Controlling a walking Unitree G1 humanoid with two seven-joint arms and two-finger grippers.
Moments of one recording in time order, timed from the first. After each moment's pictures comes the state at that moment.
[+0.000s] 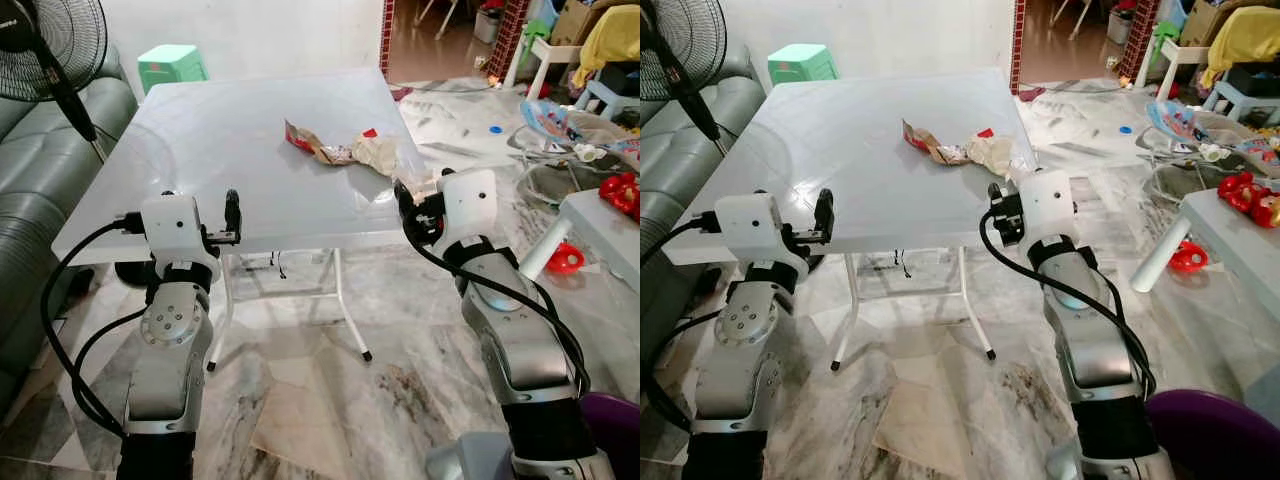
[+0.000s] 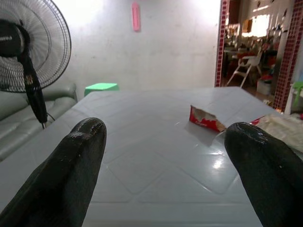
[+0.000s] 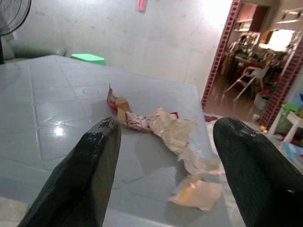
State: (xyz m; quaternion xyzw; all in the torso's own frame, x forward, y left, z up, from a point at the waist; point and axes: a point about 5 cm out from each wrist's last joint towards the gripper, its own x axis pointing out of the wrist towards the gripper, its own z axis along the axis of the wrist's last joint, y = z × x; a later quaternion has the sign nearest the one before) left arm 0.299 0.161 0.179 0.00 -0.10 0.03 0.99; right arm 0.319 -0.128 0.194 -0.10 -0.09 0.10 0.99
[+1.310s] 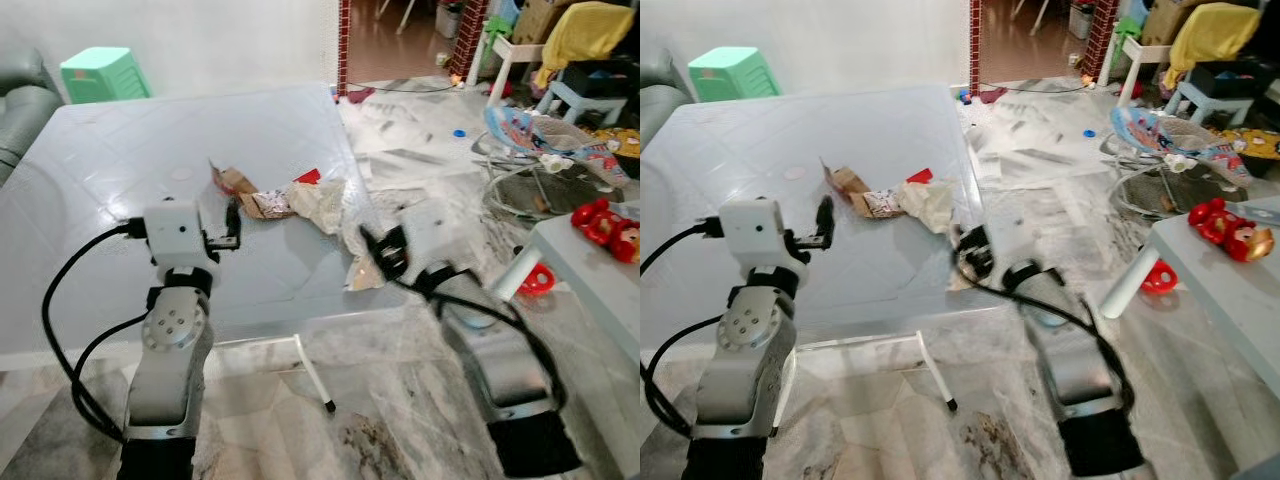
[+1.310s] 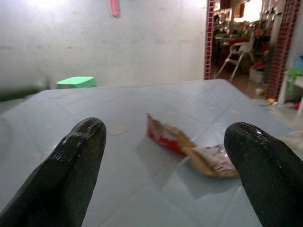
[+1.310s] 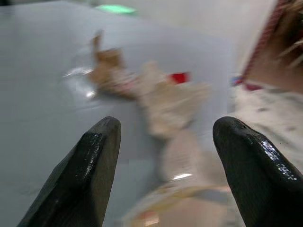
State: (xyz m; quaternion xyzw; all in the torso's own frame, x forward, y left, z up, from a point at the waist) left arm 0.293 0.162 0.168 0.03 -0.07 0.04 1.00; right arm 0.302 -0.092 0.149 -0.09 0.02 0.24 0.97
